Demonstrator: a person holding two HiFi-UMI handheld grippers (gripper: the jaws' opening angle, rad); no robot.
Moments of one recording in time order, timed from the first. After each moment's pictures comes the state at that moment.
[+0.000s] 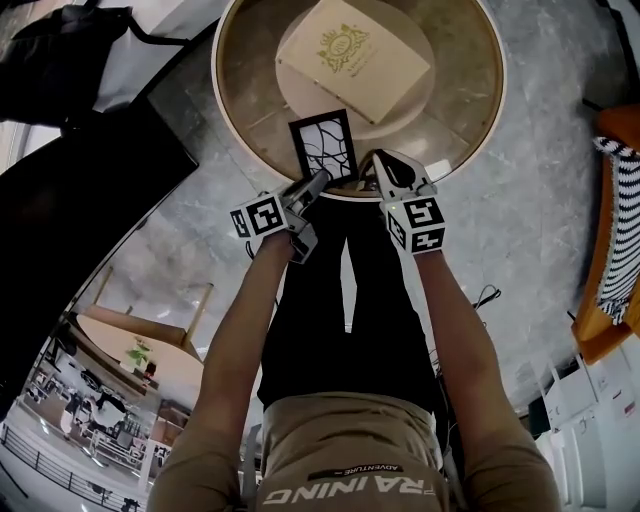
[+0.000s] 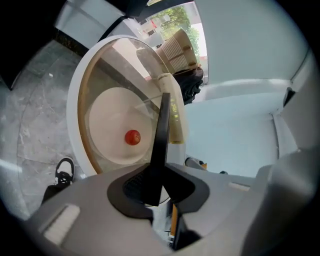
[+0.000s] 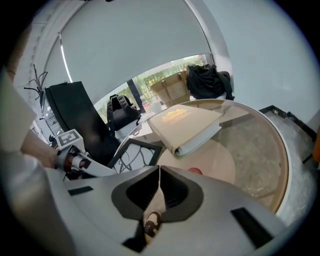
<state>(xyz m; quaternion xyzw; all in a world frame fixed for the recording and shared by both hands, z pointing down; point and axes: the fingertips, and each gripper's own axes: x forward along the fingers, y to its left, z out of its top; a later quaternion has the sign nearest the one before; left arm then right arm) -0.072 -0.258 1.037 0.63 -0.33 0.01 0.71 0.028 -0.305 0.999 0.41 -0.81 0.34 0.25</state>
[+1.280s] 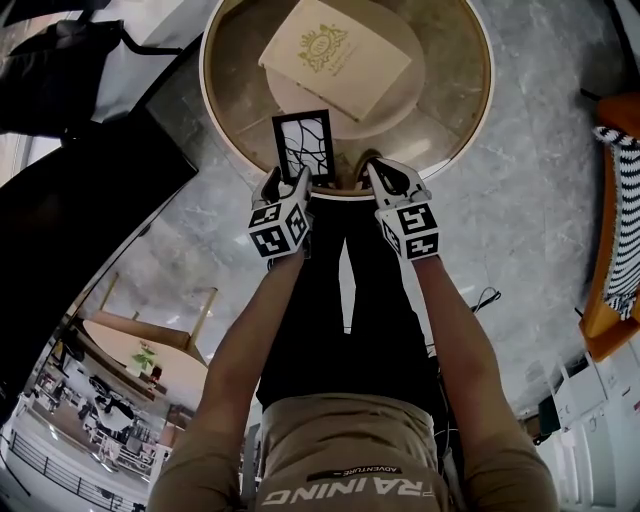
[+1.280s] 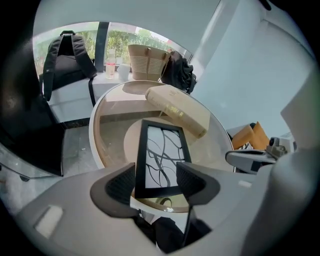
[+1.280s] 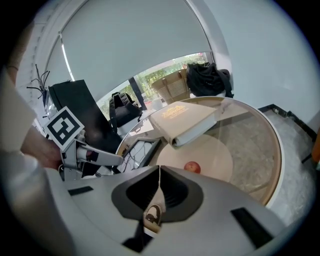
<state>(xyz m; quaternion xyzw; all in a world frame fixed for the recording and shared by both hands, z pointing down) -0.109 -0.269 1.040 0.66 -0.52 0.28 0.46 0.042 -0.282 1.001 0.39 -0.81 0.34 0.26</state>
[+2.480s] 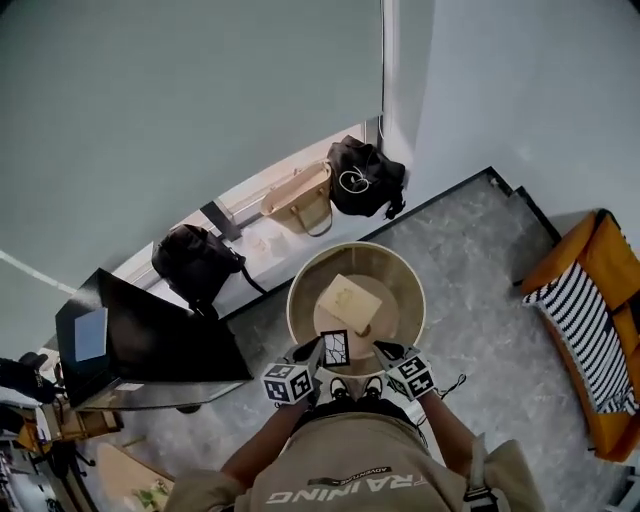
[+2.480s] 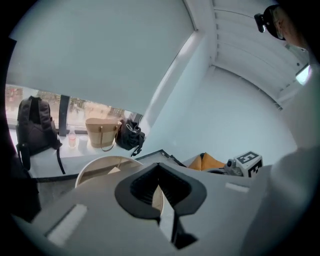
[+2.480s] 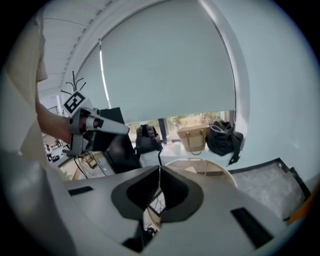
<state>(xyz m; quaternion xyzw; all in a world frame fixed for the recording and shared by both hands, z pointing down) -0.074 -0.308 0.628 0.83 -0.43 0.10 0.34 0.051 -0.283 0.654 0.35 -0.89 0.20 0.23</state>
